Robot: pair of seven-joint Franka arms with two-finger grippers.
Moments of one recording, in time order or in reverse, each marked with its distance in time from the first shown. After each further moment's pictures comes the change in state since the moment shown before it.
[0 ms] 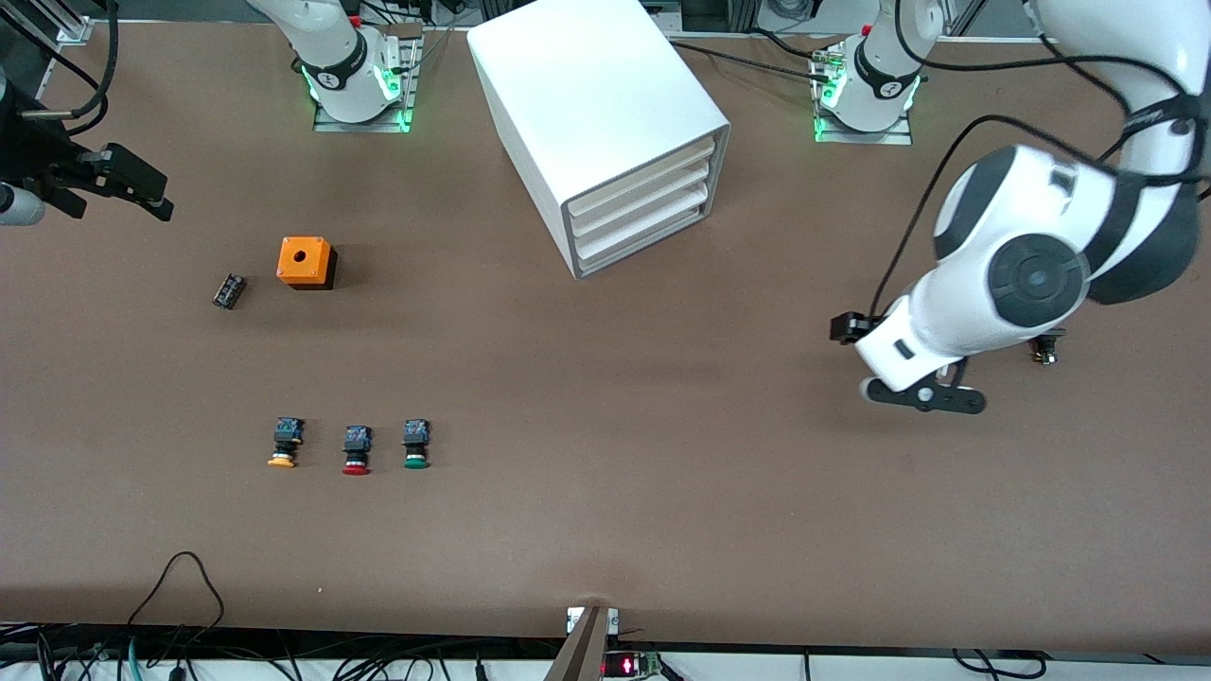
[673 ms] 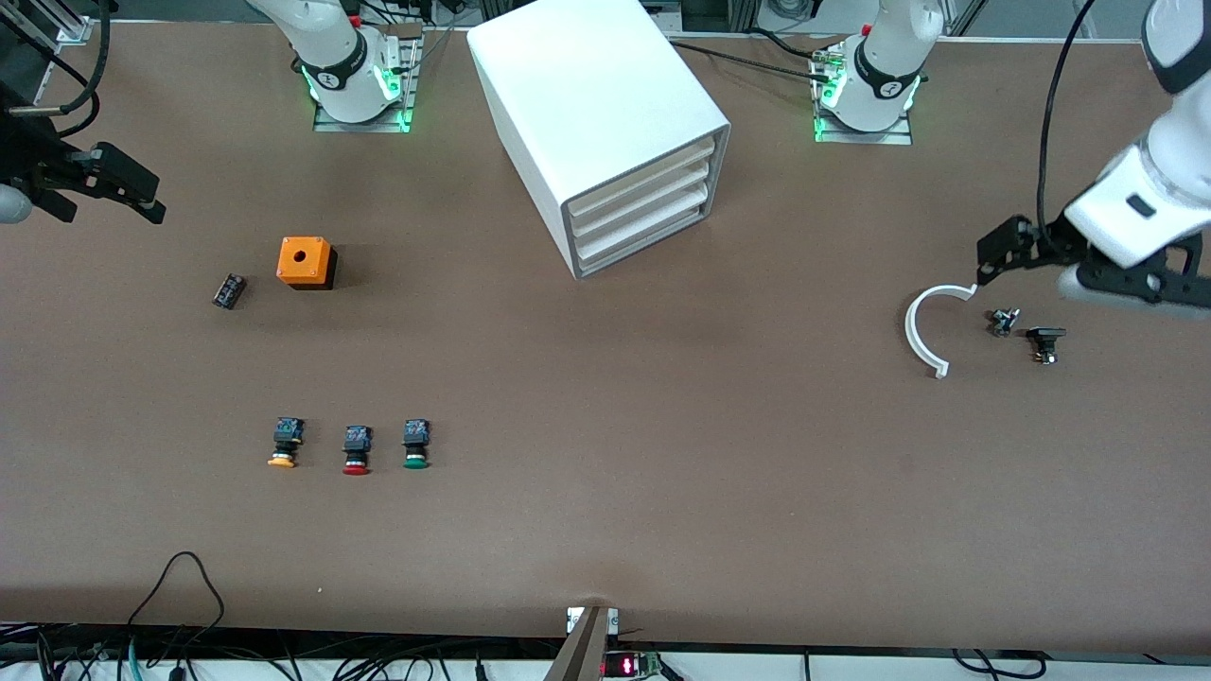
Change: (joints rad) left arm -0.177 -0.429 0.434 -0.233 -0.199 0.070 0.268; right arm 0.000 0.007 0.000 0.020 0.000 0.004 -0.003
